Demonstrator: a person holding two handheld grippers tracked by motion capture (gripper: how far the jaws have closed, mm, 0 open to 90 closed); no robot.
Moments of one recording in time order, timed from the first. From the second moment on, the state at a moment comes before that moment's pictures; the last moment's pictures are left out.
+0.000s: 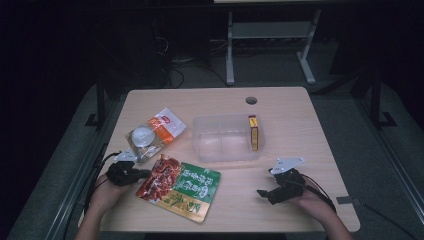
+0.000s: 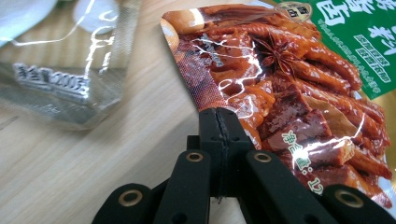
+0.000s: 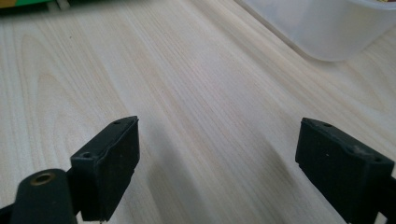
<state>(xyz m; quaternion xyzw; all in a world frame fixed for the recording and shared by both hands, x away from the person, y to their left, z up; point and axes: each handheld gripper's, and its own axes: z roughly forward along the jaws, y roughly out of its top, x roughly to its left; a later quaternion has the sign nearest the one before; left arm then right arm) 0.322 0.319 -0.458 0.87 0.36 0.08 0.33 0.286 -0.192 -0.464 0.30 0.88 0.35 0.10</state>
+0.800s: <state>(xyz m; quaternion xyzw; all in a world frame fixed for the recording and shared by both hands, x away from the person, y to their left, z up) 0.312 0.275 -0.458 0.89 0.29 0.03 0.36 0.286 -0.198 -0.462 0.30 0.88 0.35 0.10</state>
